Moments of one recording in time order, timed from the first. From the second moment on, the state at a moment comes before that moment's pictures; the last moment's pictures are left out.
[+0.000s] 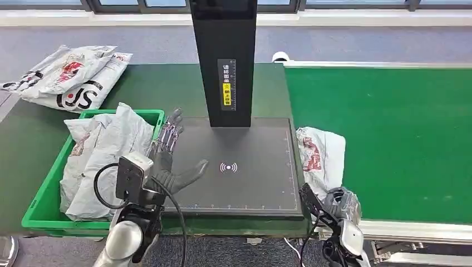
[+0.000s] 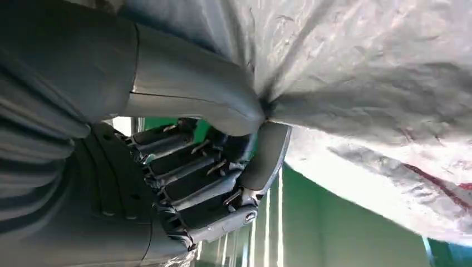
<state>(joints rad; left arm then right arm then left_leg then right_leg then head) -0.15 -0.02 -0.42 -1.68 -0.16 0.19 -0.14 -0.20 0.07 -0.06 -0.77 1.27 -0.44 0.29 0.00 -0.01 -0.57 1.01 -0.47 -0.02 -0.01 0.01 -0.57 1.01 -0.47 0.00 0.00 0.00</state>
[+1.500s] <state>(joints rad) -0.14 -0.02 -0.42 -1.65 -0.15 0.23 -0.22 -0.04 0.31 -0.10 -1.86 0.83 -0.70 -0.60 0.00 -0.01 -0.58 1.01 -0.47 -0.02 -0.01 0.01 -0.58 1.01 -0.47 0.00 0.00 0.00</state>
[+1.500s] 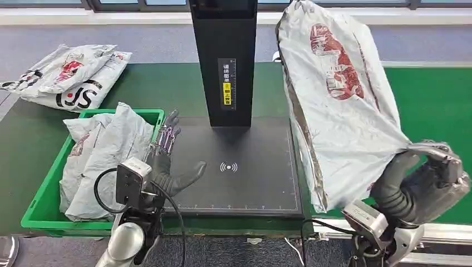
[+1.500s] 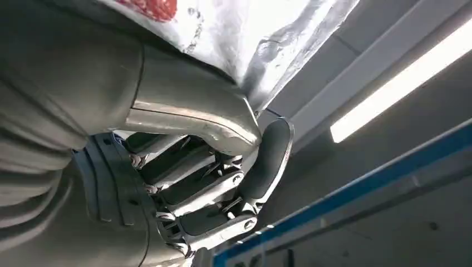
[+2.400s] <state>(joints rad) -0.23 -0.02 -0.42 -1.64 -0.11 0.24 -0.21 -0.17 0.10 0.42 -1.35 0.88 -0.45 -0.03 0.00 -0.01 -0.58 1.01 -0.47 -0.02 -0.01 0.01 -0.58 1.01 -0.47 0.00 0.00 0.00</state>
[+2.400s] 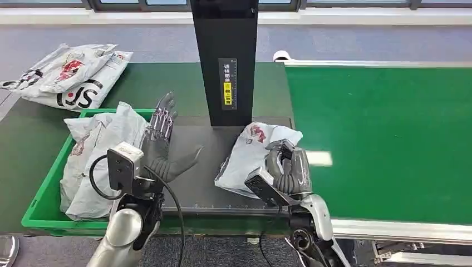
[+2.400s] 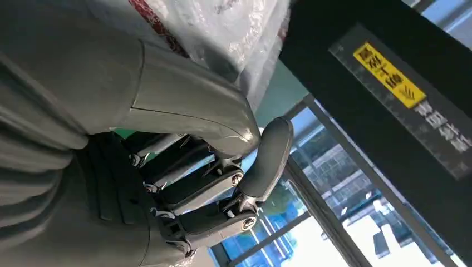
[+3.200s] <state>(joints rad) -0.24 -0.01 -0.42 -1.65 -0.11 0.24 -0.21 -0.15 0.08 0.45 -1.30 0.83 -0.28 0.03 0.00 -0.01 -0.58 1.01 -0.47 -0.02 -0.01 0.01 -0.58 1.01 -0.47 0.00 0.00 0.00</state>
